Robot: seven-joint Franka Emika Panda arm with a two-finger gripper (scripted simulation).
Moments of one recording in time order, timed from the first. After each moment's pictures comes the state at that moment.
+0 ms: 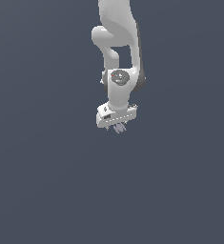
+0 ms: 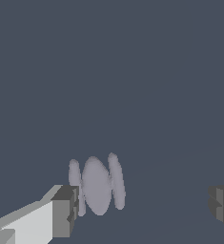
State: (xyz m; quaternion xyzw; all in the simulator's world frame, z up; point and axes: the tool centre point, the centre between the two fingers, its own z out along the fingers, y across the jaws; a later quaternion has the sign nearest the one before) arm -0.090 0.025 0.083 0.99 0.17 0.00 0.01
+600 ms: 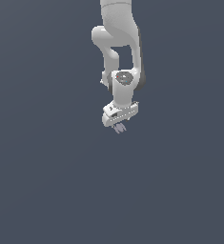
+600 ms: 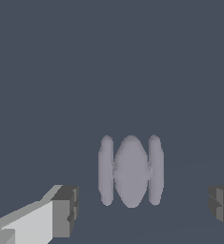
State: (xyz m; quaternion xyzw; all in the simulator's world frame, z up) arm -0.128 0.049 0.057 0.97 0.24 0.00 0.00
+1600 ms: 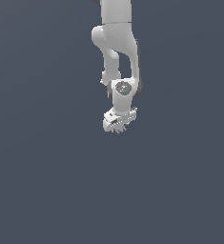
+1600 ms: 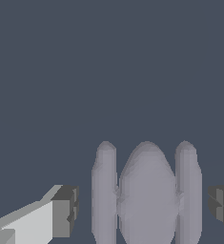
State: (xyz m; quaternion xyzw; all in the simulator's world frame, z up) arm -0.130 0.049 0.010 0.97 0.25 0.00 0.00
